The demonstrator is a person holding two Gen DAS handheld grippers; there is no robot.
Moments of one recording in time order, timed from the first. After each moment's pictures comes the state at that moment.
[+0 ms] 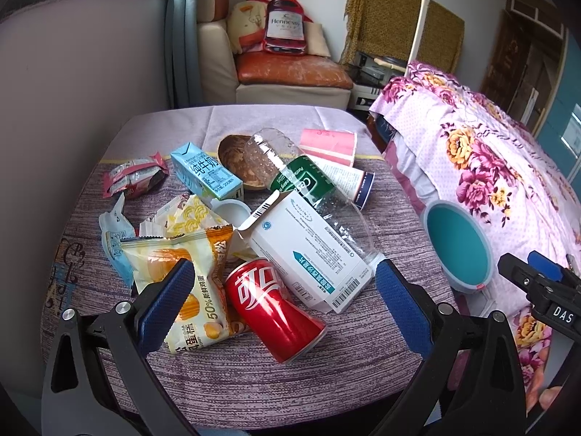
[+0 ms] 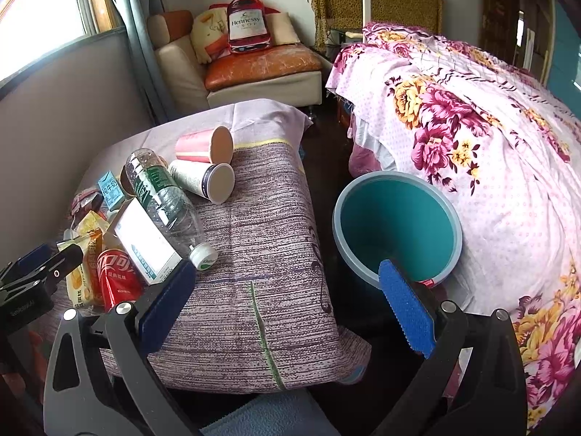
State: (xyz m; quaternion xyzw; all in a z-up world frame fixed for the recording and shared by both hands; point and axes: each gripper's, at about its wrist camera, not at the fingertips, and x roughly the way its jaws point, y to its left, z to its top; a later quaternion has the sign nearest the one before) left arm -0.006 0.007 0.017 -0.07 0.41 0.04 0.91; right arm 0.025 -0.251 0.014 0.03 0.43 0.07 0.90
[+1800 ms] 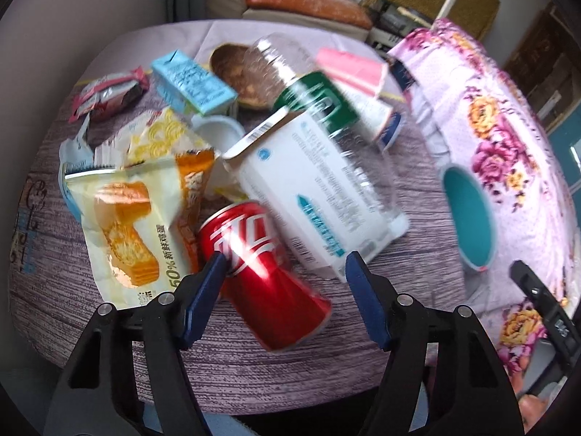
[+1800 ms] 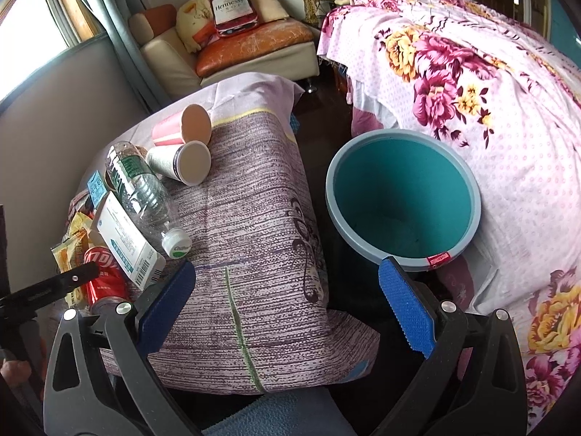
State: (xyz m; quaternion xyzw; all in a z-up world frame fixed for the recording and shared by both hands) left arm 0.025 0.021 -0.041 -0.13 0.53 0.05 0.83; right arm 0.044 -0.290 -0.035 0.10 0.48 0.08 0.87
